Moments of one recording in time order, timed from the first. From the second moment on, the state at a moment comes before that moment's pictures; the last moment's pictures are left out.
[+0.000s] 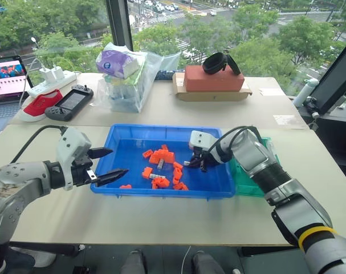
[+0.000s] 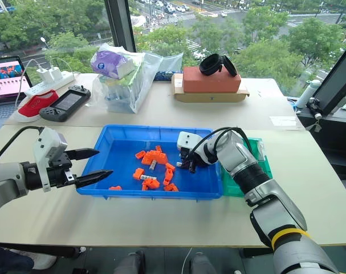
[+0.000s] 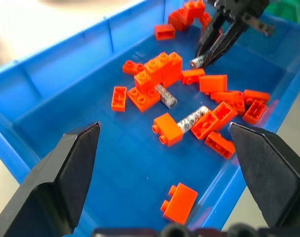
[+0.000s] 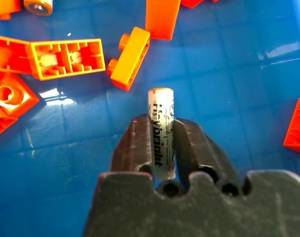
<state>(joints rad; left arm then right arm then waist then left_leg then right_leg) -0.17 0.96 0.34 -0.49 -0.74 0.84 -0.81 -0.97 -0.48 0.50 0.41 -0.10 0.51 1.16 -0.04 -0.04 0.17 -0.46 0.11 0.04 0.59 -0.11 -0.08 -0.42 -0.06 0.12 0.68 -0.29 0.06</state>
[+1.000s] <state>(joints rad) -0.34 0.99 0.19 -0.38 -0.69 0.81 -0.91 -0.89 -0.95 0.25 0.49 0.00 0.50 1.37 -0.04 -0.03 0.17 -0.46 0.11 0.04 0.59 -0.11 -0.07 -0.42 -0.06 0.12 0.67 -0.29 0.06</state>
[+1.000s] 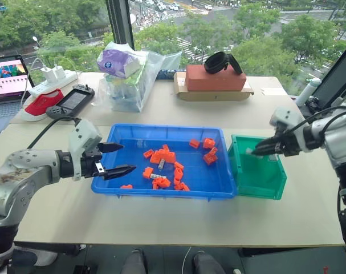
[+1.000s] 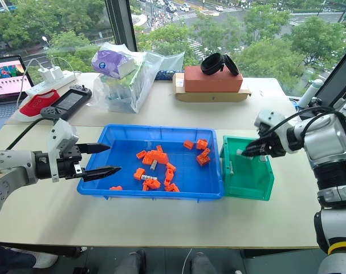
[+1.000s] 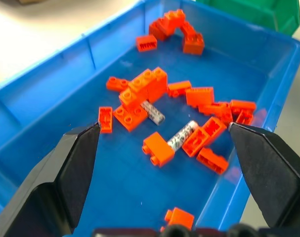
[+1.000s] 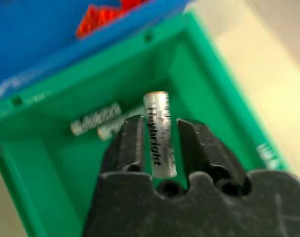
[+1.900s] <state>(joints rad) -0.06 1.02 0.52 -0.47 -0.70 0.86 -0.90 -1.10 -0.49 0.44 0.26 0.02 0.55 1.29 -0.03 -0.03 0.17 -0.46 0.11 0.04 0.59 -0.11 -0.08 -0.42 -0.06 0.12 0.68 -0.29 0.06</state>
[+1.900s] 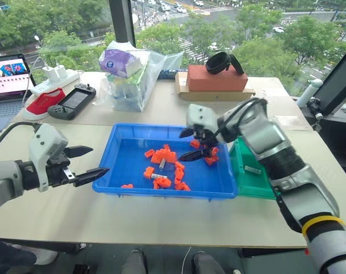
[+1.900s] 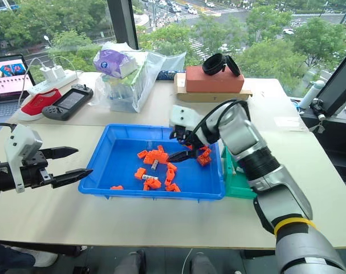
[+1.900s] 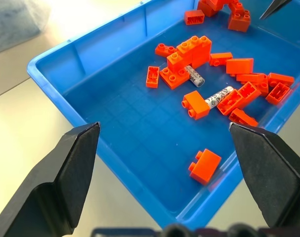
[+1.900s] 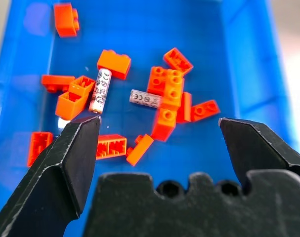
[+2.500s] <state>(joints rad) -0.01 1.01 0.59 -0.53 -0.74 0.90 -0.85 -1.03 -0.35 0.56 0.09 0.04 0.67 1.27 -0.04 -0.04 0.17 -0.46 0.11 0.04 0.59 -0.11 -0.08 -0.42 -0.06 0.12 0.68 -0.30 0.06</state>
